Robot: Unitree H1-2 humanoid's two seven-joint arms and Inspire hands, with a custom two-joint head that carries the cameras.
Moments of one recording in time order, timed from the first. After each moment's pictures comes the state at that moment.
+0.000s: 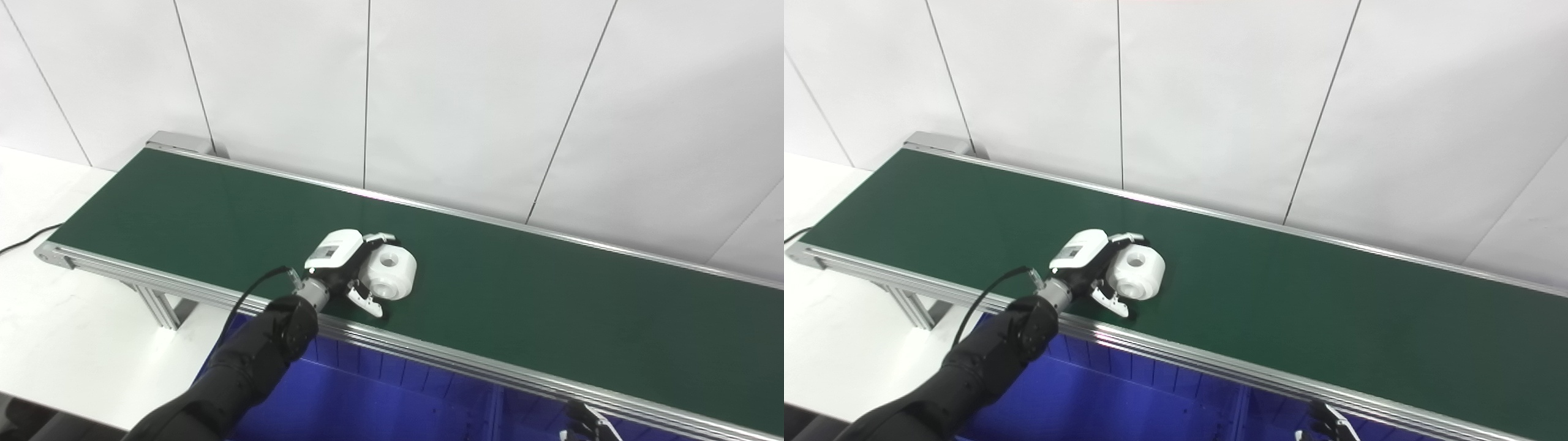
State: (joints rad) left arm -0.64 0.12 -0.39 0.98 0.68 -0.36 0.30; right arm 0.21 -0.17 0.13 0.30 -0.22 -0.42 -0.37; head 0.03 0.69
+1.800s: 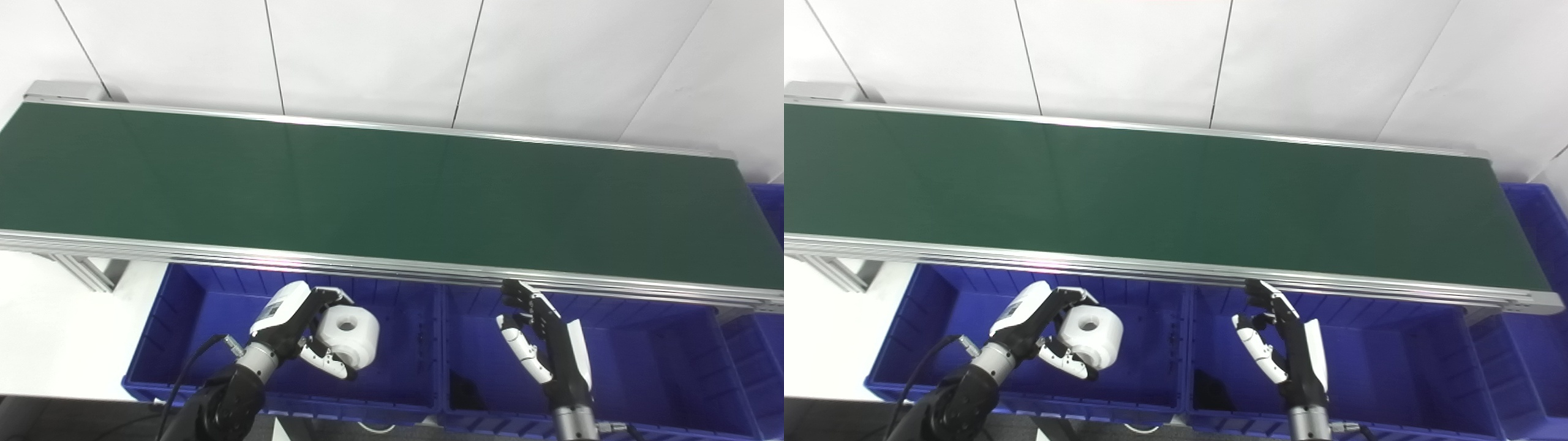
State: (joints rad) left arm -0.10 0.14 -0.42 0.20 0.66 0.04 -0.21; right arm 0.28 -0.09 0.03 0.10 -0.26 -0.36 -0.21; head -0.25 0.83
